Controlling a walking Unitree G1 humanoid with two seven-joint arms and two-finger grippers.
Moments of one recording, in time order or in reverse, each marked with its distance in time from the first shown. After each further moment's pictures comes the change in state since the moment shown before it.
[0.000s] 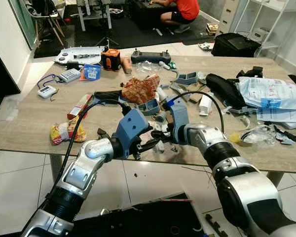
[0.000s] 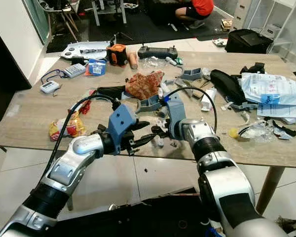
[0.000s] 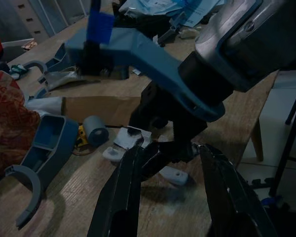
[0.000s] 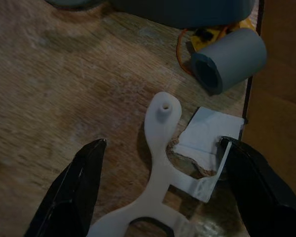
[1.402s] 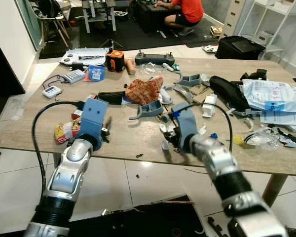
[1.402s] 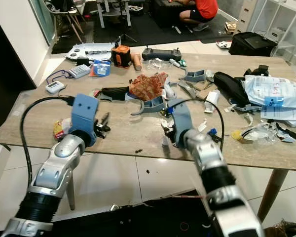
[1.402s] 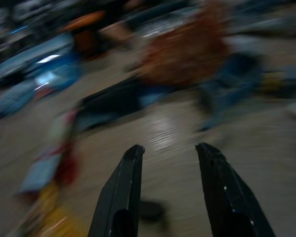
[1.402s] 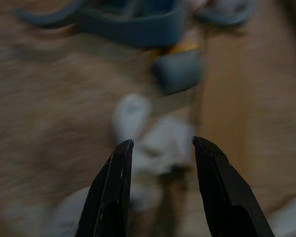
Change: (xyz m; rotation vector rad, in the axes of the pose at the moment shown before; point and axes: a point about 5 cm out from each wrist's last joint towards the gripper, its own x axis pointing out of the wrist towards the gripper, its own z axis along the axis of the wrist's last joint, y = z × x) left arm -0.044 0.039 -0.023 -0.116 0.103 0.616; right arm -0.031 -0.016 -0.004 -0.069 -0.159 -0.162
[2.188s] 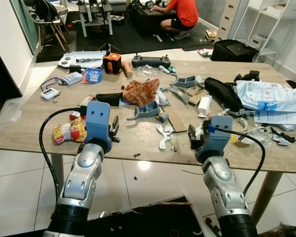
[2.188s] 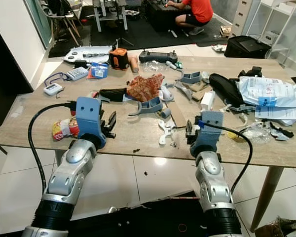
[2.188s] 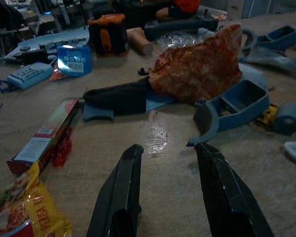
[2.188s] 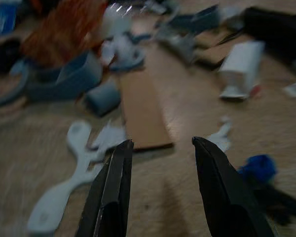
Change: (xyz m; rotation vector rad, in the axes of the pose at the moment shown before) left arm 0.001 -0.016 -0.002 -0.186 -0.019 0.240; right arm -0.039 0.015 -0.052 0.275 -0.349 -0.276
